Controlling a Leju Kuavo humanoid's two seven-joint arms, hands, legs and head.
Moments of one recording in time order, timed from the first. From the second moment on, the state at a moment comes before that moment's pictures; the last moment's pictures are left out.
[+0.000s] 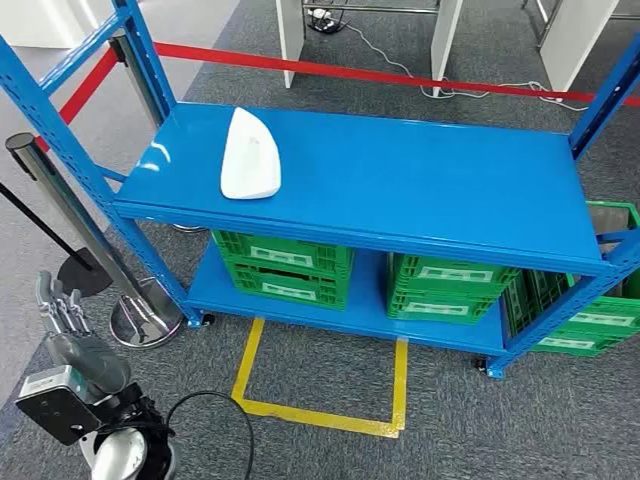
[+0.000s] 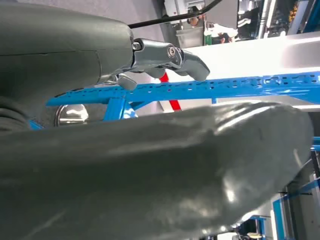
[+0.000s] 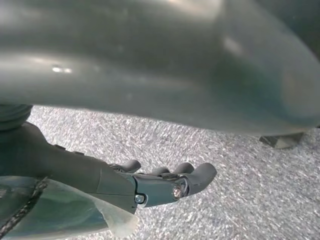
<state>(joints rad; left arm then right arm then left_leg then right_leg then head) 0.13 -0.21 -0.18 -1.63 -0.12 0.69 -0.65 -0.01 0.10 -0.16 -0.17 0.51 -0.03 0.05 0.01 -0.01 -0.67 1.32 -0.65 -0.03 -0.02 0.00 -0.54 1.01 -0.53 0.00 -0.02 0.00</state>
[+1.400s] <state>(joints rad) 0.12 -0.21 -0.19 -1.60 -0.21 0.69 -0.62 -0.02 0.10 -0.18 -0.17 0.52 -0.03 0.09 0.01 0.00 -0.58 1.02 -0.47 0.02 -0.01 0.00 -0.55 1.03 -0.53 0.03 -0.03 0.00</state>
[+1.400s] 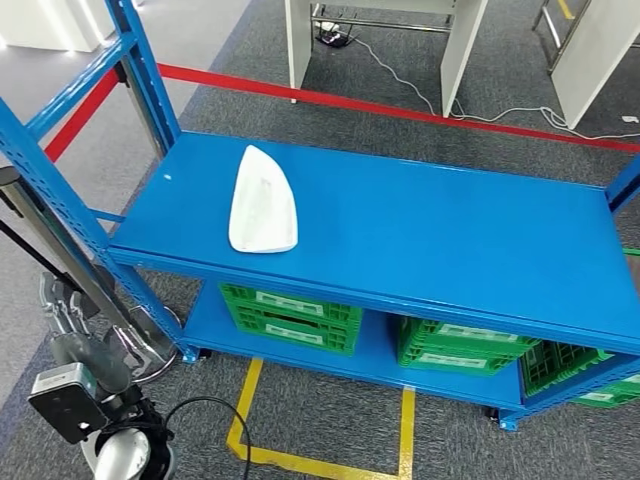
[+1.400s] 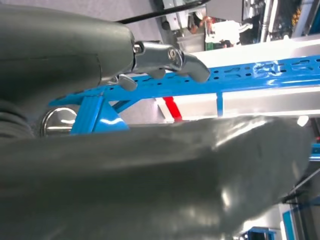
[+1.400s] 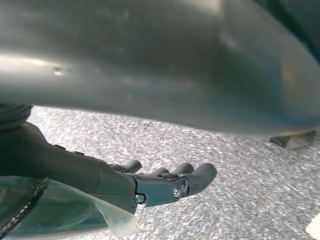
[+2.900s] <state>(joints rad) -0.68 -0.06 -0.32 -0.86 -1.08 0.56 -0.11 -0.03 0.09 -0.15 -0.17 0.72 0.05 0.08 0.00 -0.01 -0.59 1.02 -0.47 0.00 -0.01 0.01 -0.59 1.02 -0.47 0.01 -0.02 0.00</state>
